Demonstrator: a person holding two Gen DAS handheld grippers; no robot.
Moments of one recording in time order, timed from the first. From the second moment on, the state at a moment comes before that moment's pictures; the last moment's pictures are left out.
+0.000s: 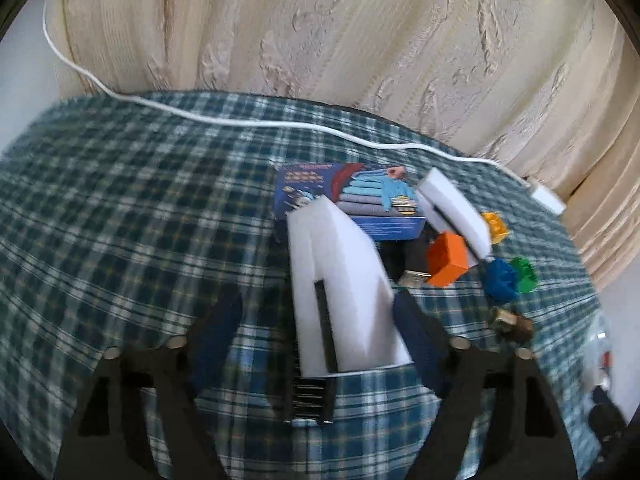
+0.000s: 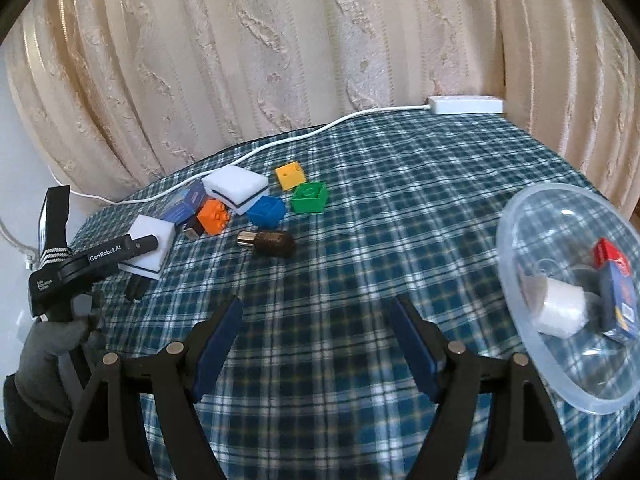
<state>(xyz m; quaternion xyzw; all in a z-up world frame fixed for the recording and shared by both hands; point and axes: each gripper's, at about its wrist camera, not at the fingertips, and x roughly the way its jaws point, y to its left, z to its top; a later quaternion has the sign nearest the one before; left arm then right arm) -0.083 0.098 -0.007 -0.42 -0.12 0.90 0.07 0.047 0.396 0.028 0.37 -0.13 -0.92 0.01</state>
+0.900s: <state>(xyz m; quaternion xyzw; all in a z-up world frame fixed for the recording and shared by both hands) -0.064 0.076 0.029 -0.36 -0.13 0.92 0.06 -0.032 0.348 0.020 0.41 -0.06 -0.91 0.06</state>
